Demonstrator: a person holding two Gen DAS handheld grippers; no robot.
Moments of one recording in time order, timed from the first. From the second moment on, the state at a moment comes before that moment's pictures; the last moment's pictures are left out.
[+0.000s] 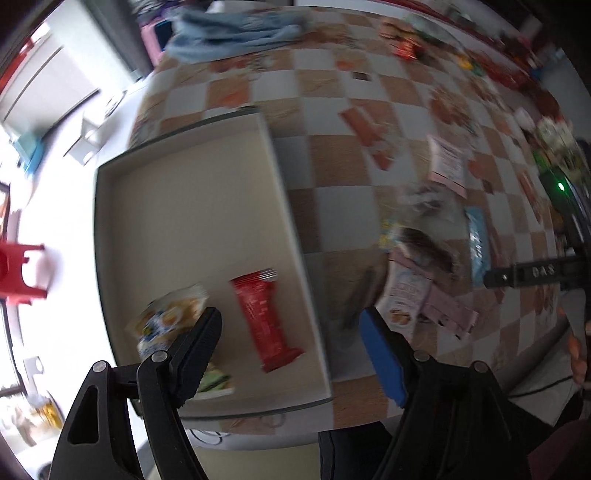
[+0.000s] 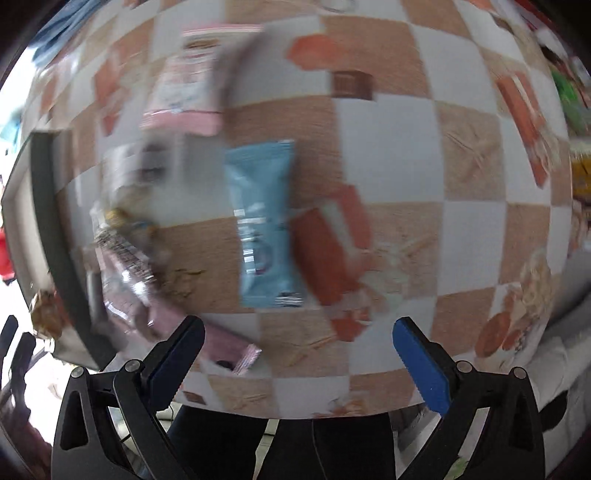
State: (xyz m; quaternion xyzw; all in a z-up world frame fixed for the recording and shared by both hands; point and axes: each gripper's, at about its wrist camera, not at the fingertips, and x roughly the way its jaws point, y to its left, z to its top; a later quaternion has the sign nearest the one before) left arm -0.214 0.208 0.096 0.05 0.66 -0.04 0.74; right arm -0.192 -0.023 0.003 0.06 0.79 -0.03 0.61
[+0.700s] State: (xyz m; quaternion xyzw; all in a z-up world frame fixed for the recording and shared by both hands) left arm -0.169 0.096 0.062 0.25 0.63 -0.13 0.72; right arm -0.137 -0.028 -0.033 0.01 0.78 -0.02 0.63
